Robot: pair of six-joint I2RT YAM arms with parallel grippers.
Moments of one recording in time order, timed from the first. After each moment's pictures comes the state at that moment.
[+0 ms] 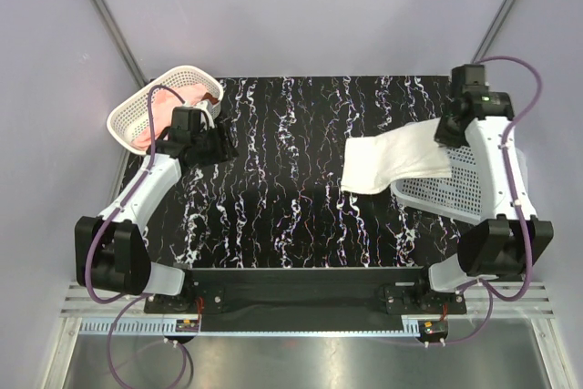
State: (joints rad) left arm -0.15 1.38 1.04 -0.47 0.20 -0.39; right arm 0.00 1.51 1.60 -1.14 0.23 0.29
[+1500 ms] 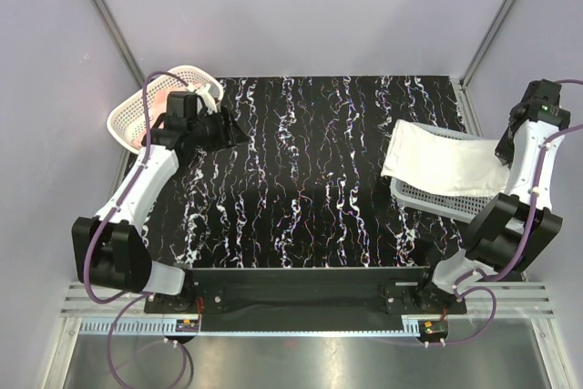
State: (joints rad) left arm -0.15 1.40 1.17 -0.48 0.40 -0.39; right arm -0.50 1.58 1.58 -1.06 0.28 0.09
